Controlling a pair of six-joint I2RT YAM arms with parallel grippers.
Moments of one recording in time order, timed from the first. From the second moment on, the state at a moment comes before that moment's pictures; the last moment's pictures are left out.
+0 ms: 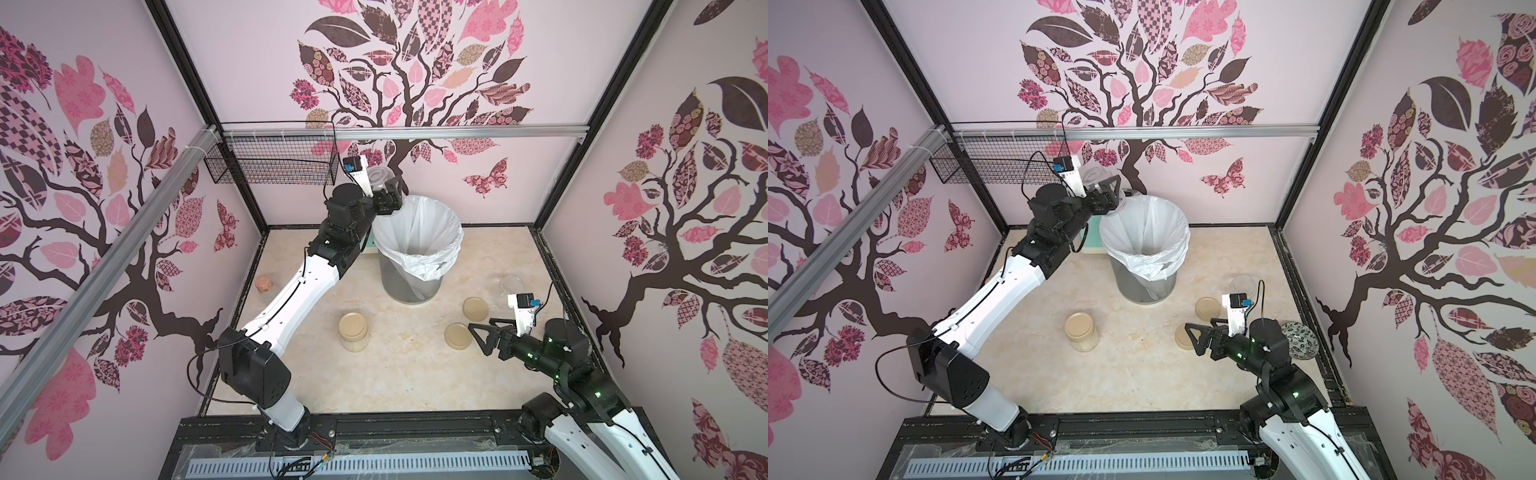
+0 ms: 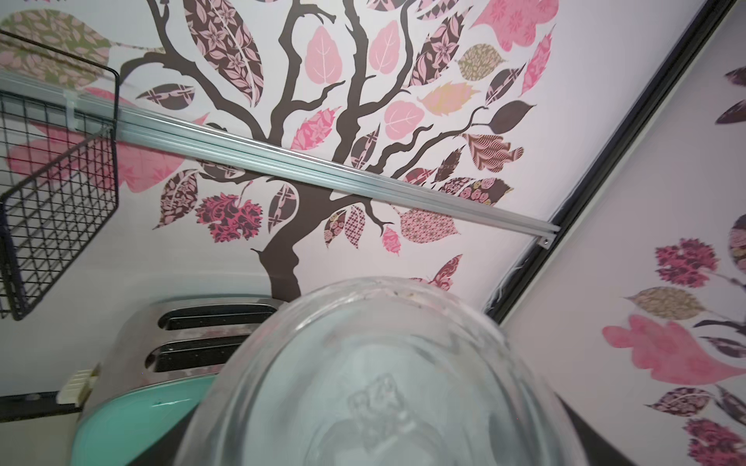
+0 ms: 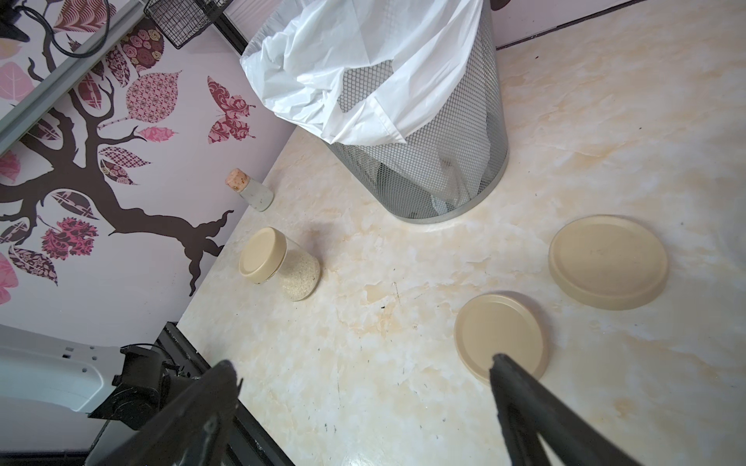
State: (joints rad) left arm -0.47 1.62 1.64 0.04 -0.06 -0.42; right arm 0.43 0.40 0.58 -0.53 -0.28 0.50
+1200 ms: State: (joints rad) left arm -0.35 1.77 1.70 0.17 0.40 -0.87; right arm 0.43 0.38 0.58 -0.53 -0.28 0.50
